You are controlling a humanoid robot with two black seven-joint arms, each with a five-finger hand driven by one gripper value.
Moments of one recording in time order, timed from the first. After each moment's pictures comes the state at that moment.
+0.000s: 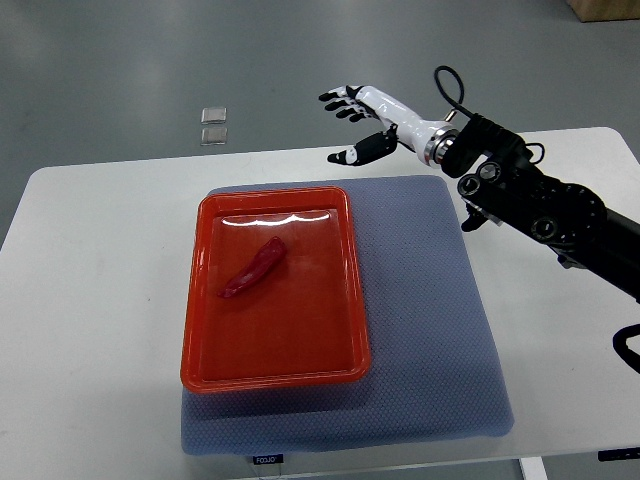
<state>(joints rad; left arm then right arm) -0.02 0.00 -0.05 -0.07 0.12 -0.15 0.04 0.92 -0.20 0.64 0.86 -1.01 -0.05 0.07</state>
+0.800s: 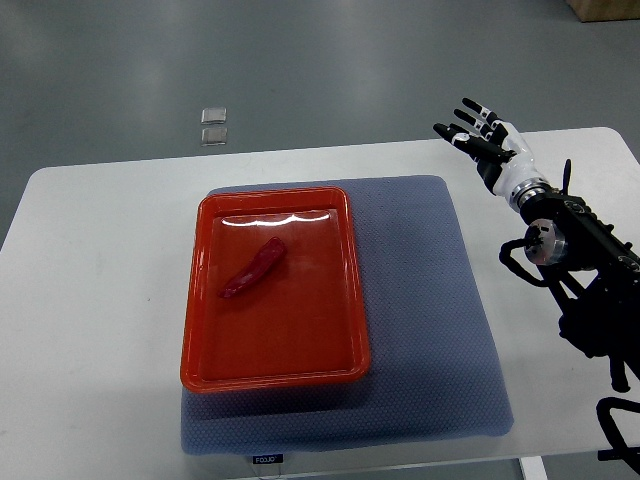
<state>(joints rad) -0.02 0.00 -0.05 -0.07 0.12 -0.15 0.04 0.57 -0.09 1.24 0.87 -0.72 -0.05 0.07</state>
